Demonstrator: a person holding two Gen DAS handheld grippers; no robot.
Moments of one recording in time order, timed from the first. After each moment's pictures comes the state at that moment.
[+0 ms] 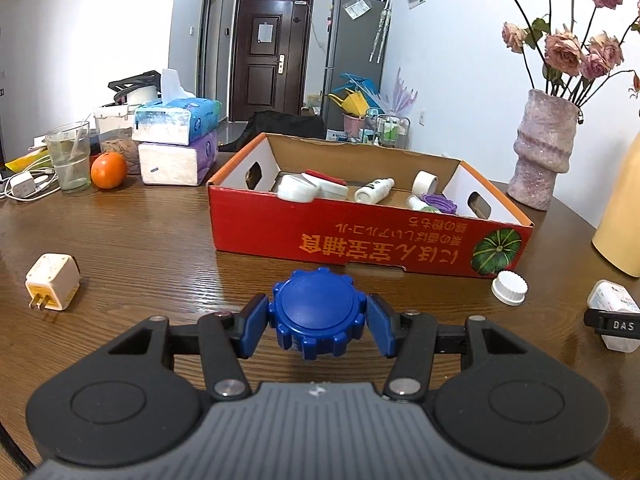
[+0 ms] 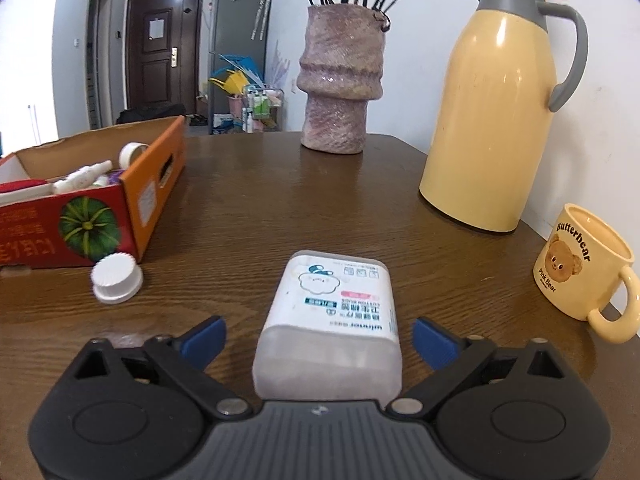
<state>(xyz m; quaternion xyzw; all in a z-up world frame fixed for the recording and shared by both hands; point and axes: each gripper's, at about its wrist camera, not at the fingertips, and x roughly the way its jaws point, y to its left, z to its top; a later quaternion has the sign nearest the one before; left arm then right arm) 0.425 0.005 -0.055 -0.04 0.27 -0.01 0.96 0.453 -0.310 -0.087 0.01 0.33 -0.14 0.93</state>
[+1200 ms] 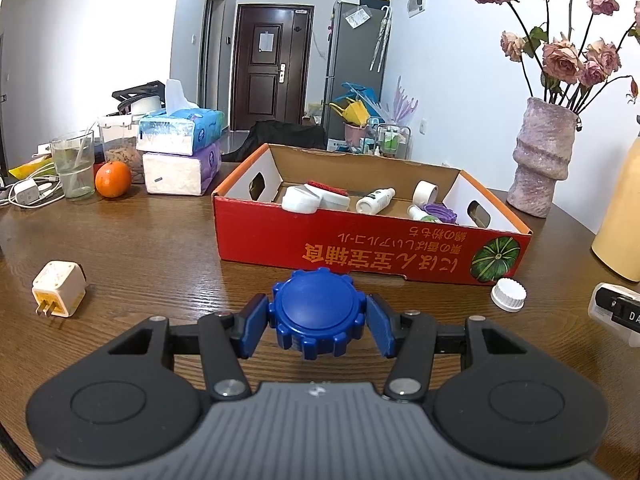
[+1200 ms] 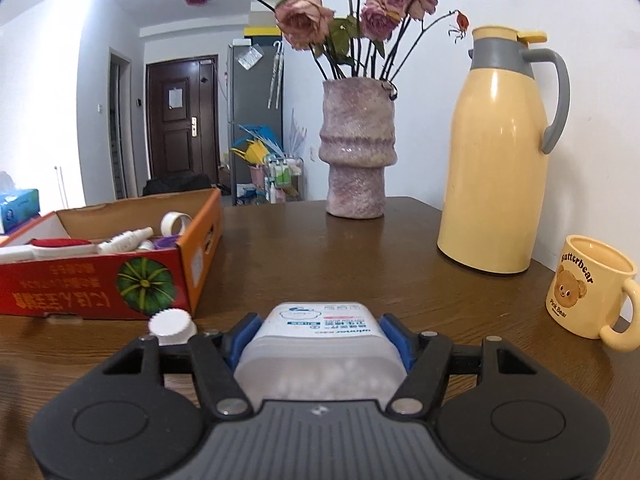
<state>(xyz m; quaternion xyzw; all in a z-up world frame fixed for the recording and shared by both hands) 0.419 0.005 -0.051 -0.04 0.26 -0.01 0.97 0.415 -0.291 -0.071 0.03 0.22 -0.11 0.97</state>
